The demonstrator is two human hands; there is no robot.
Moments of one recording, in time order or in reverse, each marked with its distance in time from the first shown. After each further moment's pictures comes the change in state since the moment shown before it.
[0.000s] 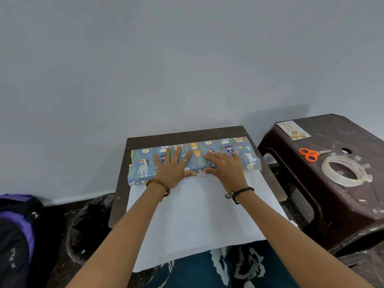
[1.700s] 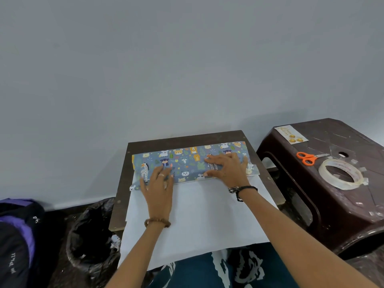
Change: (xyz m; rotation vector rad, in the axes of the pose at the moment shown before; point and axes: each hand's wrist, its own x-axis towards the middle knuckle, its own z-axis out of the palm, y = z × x) left_hand -0.054 0.013 0.027 -0.830 0.678 -0.364; right_hand 0.003 0.003 -0.015 0.355 -0.017 0.234
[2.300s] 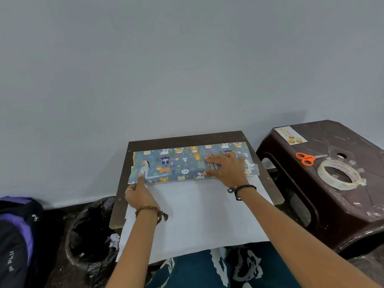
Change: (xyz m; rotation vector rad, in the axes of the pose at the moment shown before) left_hand 0.019 -0.009 -0.018 -0.754 0.411 -0.901; right_hand -0.001 -0.007 -0.003 -0.037 -0.042 -0.011
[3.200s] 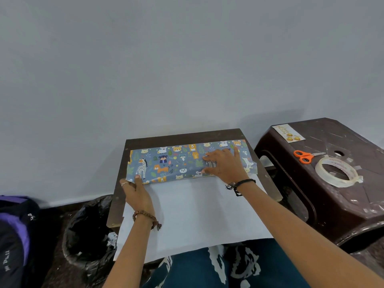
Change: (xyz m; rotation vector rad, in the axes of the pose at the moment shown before) left_hand 0.011 -0.023 -0.008 0.081 -0.104 0.326; right_hand 0.006 -0.004 -0.008 -0.258 -0.082 -0.130
